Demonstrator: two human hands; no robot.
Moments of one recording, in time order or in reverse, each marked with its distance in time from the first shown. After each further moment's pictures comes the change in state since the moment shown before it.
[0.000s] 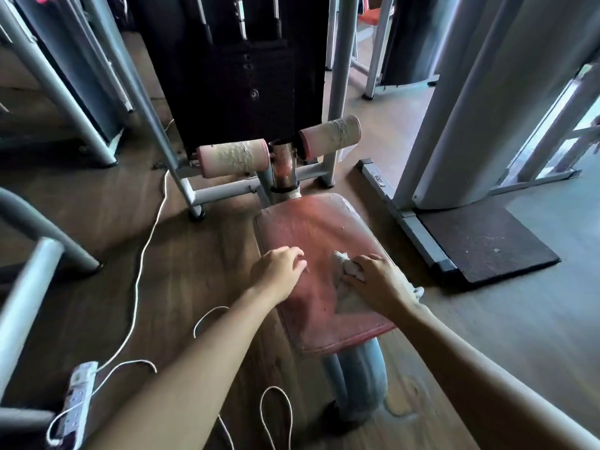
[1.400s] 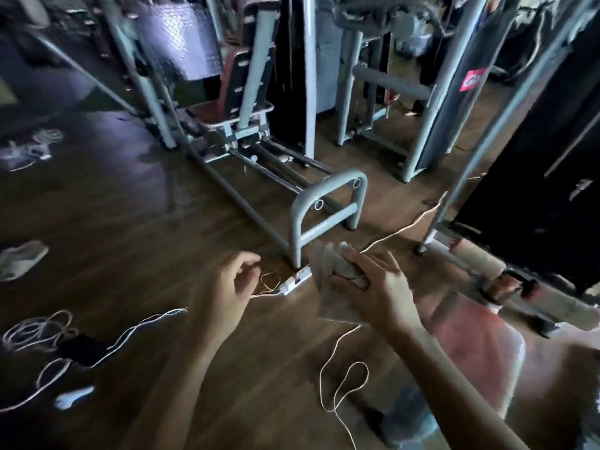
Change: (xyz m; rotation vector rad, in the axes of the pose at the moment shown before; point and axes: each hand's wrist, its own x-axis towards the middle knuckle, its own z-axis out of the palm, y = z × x) left_hand -0.581 0.230 -0.411 0.023 1.019 -0.869; right_hand -0.302 -0.335 -0.363 0.529 -0.176 -1.173
